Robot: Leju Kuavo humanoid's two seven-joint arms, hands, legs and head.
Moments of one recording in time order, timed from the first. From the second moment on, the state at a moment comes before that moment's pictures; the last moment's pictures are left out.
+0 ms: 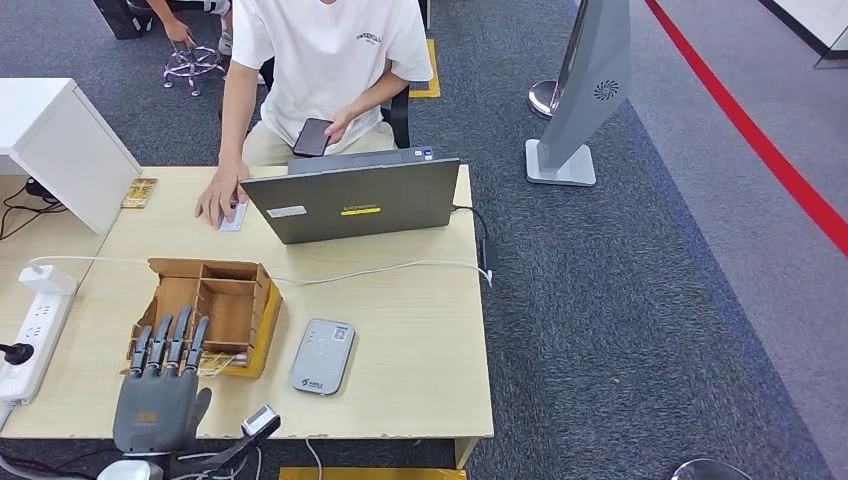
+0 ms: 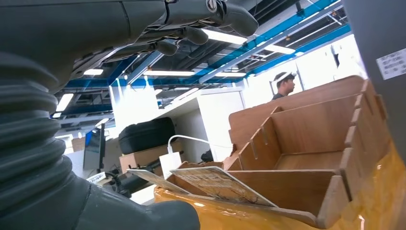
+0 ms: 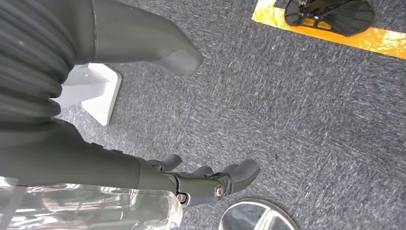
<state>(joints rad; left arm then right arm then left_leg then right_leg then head) 0.16 0.25 -0.26 -1.53 -1.54 0.44 0.21 0.37 0.34 -0.90 -1.52 1.20 0.73 -0.16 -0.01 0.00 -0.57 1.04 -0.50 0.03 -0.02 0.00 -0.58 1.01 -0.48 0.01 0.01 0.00</state>
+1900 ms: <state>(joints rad) 0.09 0.17 -0.11 -1.33 -1.49 0.59 0.01 0.30 0.34 -0.94 -1.48 1.34 0.74 -0.26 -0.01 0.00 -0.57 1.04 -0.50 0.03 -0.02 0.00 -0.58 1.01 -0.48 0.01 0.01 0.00</state>
